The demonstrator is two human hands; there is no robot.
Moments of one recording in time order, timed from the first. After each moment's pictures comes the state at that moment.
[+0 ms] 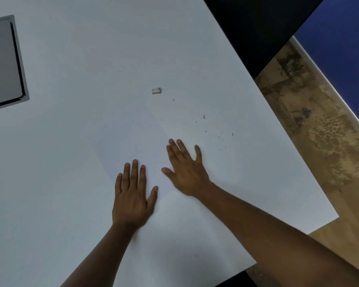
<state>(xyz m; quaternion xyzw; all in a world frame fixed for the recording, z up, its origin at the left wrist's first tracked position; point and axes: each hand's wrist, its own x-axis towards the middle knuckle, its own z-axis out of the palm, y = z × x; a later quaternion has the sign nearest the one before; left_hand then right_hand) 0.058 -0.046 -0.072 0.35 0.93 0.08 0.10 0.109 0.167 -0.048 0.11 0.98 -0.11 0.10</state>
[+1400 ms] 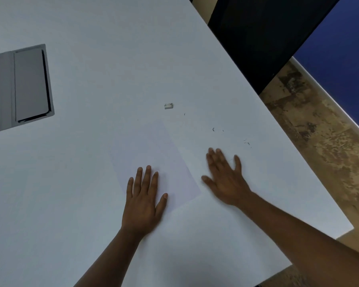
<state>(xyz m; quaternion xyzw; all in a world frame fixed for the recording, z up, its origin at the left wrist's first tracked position) 0.042 -0.053 -0.059 0.40 0.91 0.12 0.06 0.156 0.222 -0.035 0.17 0.97 -0.08 0.12</state>
